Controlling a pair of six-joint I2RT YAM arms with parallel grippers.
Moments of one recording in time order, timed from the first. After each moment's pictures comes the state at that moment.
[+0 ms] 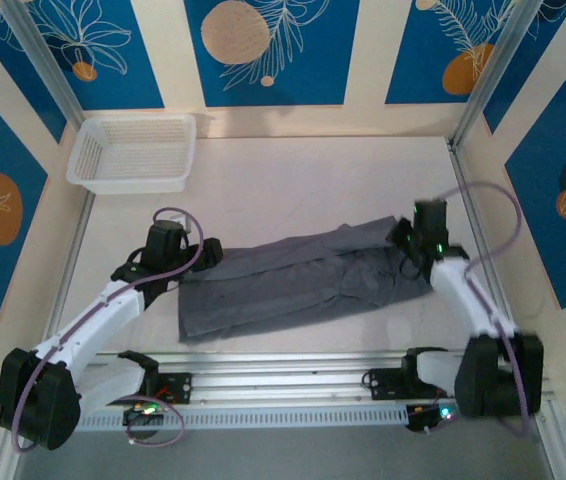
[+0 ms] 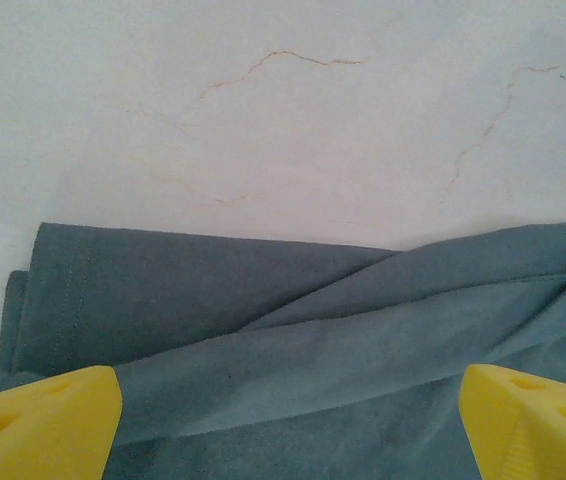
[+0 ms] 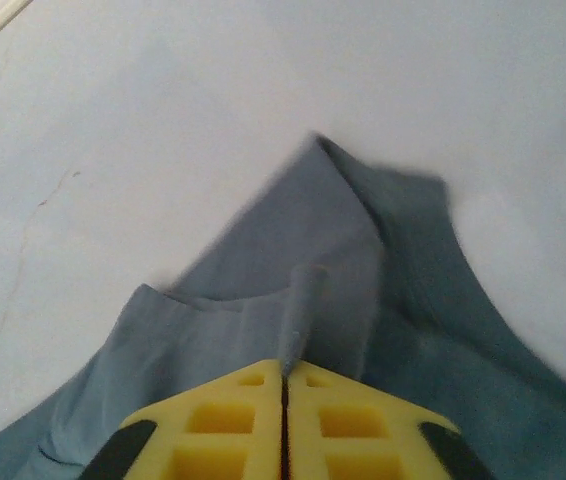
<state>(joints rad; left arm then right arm) -0.37 1.06 0.64 -0.33 0.02 -0.53 0.00 1.08 0.62 -0.31 0.01 0.61</state>
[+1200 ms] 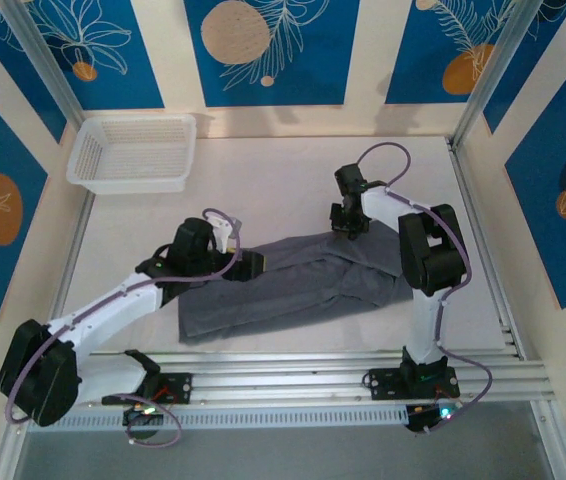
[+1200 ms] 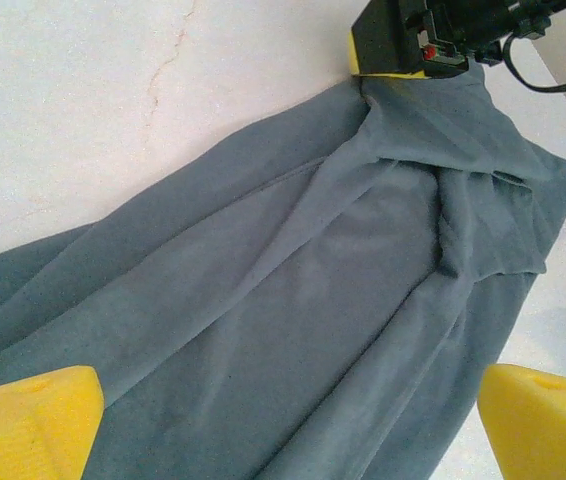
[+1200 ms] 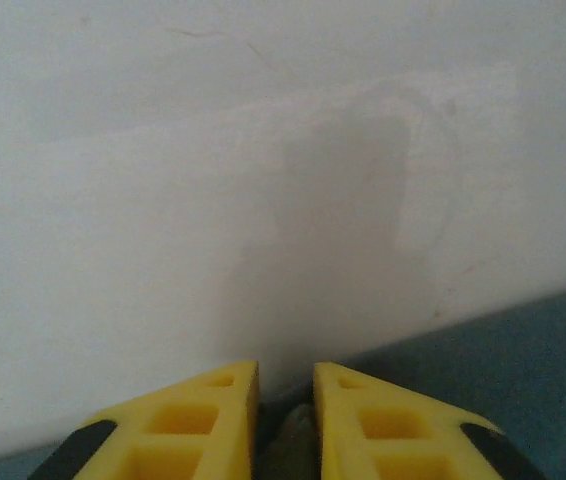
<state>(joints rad) -0.58 1.18 0.70 -0.18 0.29 -0.37 0.29 2.00 1.37 -0.63 0.02 0.44</state>
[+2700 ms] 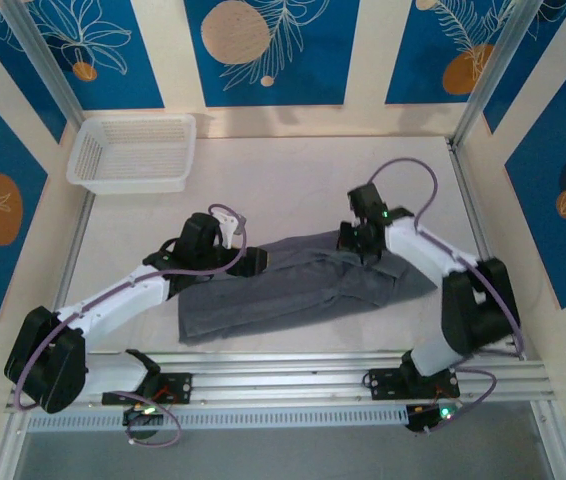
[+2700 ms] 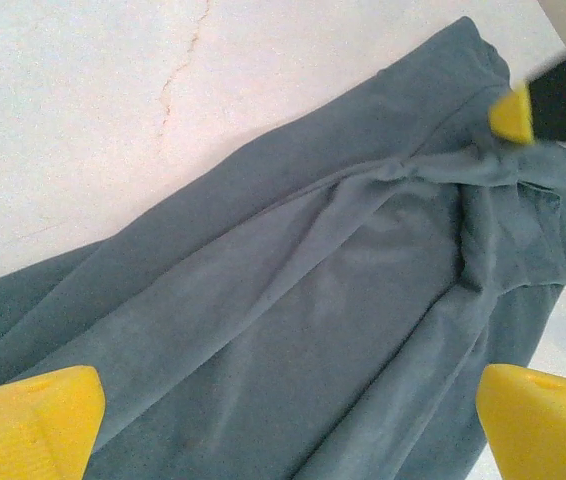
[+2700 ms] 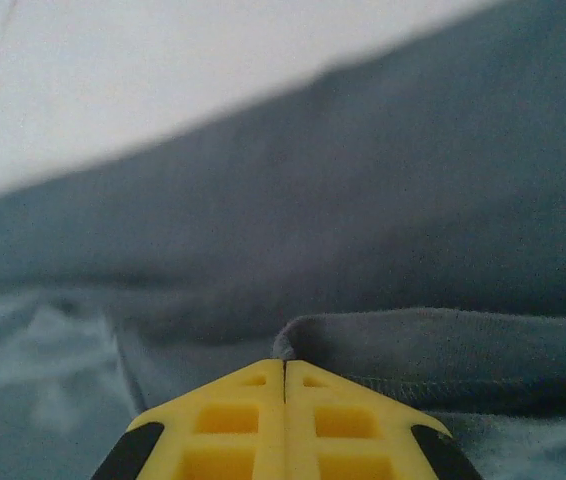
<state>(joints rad) -0.59 1.25 0.75 -0.18 0.26 -0.36 0.38 1.48 0.97 -0.63 -0.04 0.51</state>
